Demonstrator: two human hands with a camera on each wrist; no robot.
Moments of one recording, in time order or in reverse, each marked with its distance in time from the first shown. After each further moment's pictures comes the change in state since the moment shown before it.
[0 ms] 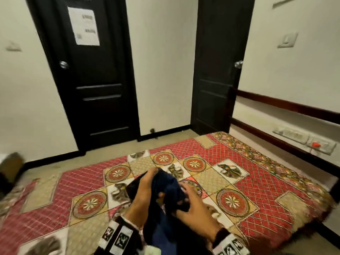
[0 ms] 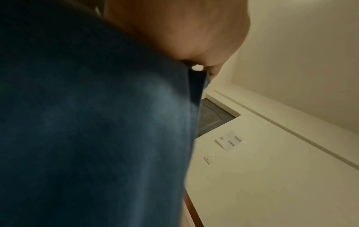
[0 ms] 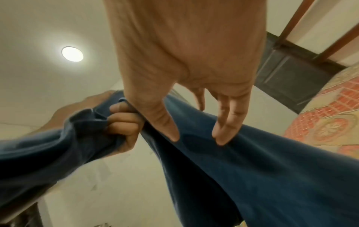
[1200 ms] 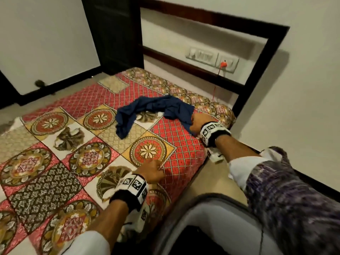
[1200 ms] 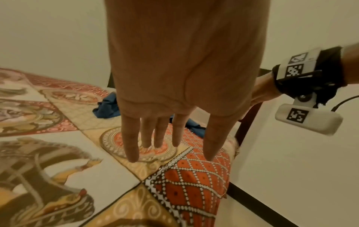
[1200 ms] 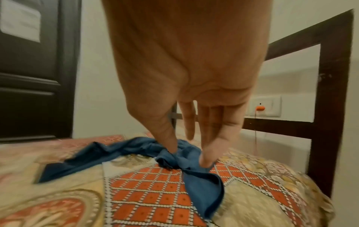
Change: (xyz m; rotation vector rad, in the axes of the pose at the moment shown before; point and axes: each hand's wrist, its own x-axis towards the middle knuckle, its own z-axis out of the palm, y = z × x) left_hand 0.167 -0.284 0.268 1.331 -0.882 -0.111; right_hand 0.046 0.260 -0.374 -0.969 0.197 0.733
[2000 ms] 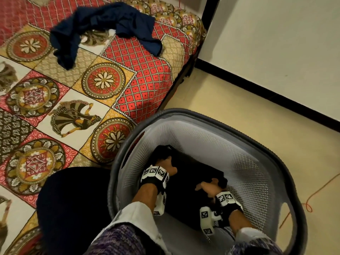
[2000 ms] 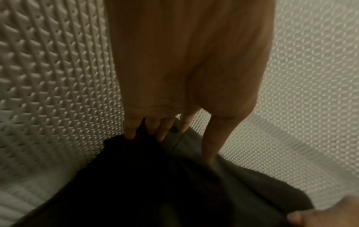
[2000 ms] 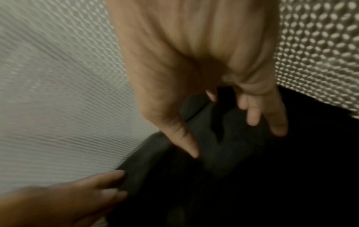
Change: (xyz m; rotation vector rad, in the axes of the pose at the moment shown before) left_hand -0.035 0.017 0.300 0.036 -0.425 -0.127; right_hand -0.416 0.133 0.314 0.908 -0.541 1.144
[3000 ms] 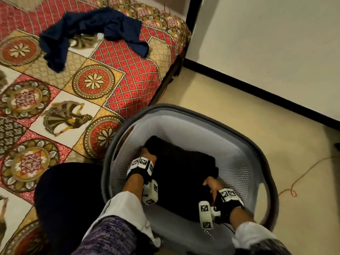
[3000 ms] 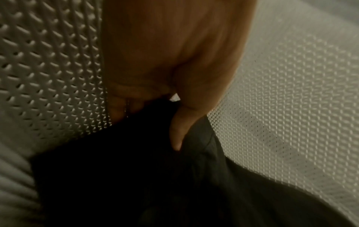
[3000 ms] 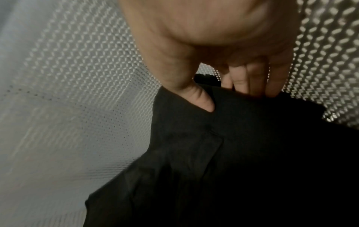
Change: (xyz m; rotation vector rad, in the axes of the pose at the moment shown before) left_hand 0.000 -0.022 -0.020 -0.270 0.243 -0.255; right_hand -0.031 0.039 -0.032 0.425 0.091 0.040
